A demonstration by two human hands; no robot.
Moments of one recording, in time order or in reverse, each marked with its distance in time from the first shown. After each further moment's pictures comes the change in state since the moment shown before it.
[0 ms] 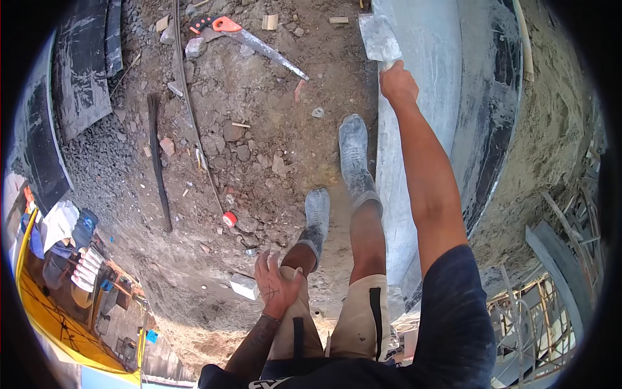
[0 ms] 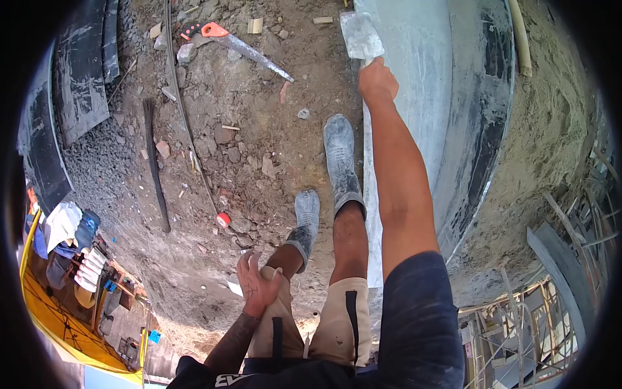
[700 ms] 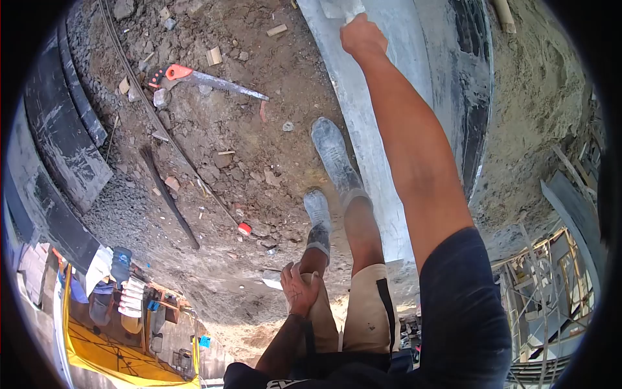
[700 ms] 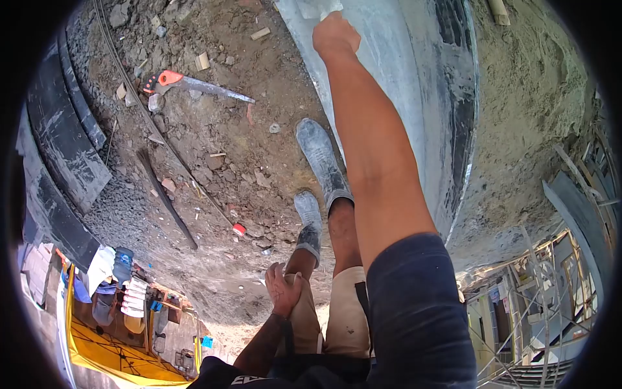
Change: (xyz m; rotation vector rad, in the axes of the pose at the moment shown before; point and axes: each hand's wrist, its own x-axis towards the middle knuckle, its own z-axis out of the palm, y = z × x) left_hand 0.001 0.066 0.019 0.060 -0.179 0.010; right_hand 0.103 0.005 -0.075 0.184 -0.019 0.095
